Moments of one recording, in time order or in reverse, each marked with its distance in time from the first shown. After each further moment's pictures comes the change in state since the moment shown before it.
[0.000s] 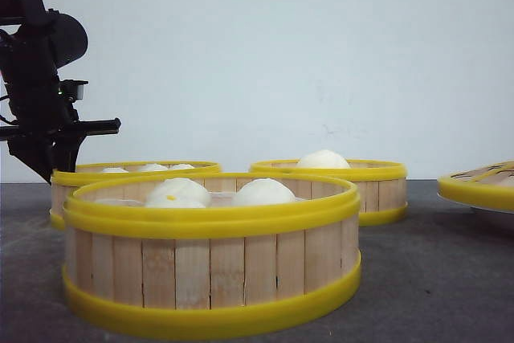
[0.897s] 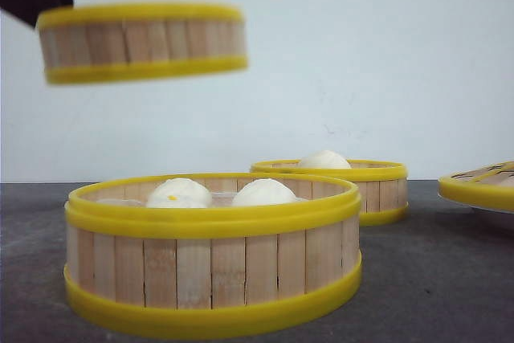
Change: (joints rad) left arm -0.044 -0.453 0.063 -0.249 0.238 0.075; right arm 0.000 0.000 0.000 -0.003 0.002 -0.003
